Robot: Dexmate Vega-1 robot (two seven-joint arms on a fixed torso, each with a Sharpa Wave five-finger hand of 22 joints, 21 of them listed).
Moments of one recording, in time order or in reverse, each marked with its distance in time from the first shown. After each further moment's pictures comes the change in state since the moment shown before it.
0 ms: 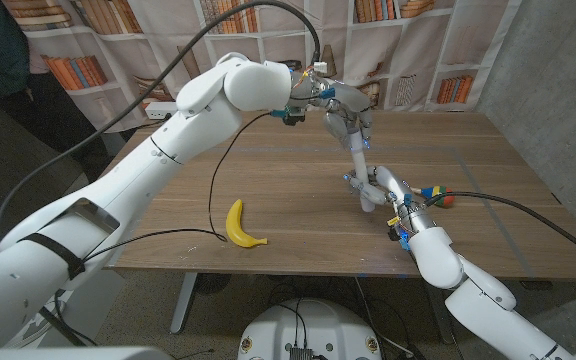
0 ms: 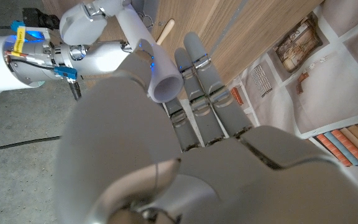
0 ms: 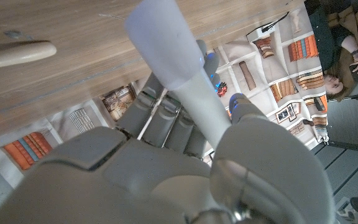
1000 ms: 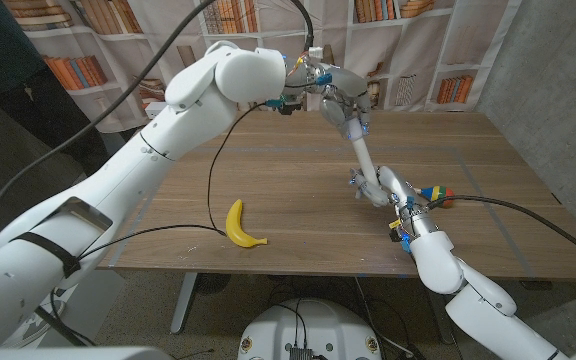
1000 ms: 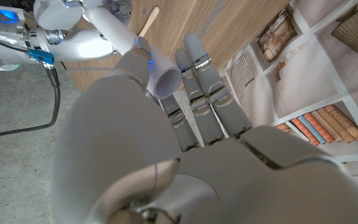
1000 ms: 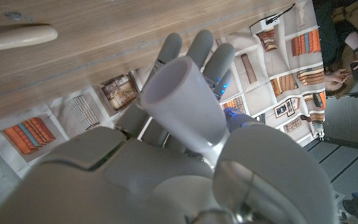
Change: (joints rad) left arm 0.000 0.021 -0.037 -0.065 0.022 0.070 0.019; left_hand -0.001 0.000 0.000 0.000 -0.004 -0.002 0.002 -0.012 0.010 0.034 -0.034 0.000 0.000 0.000 0.000 -0.017 0.013 -0.004 0.004 0.000 0.000; right arm -0.020 0.011 0.005 0.015 -0.052 0.042 -0.057; right_hand -0.128 -0.004 0.173 0.161 -0.004 0.050 -0.050 0.249 0.290 0.173 -0.002 0.239 0.410 0.124 -0.002 0.132 0.183 0.030 -0.009 0.142 0.018
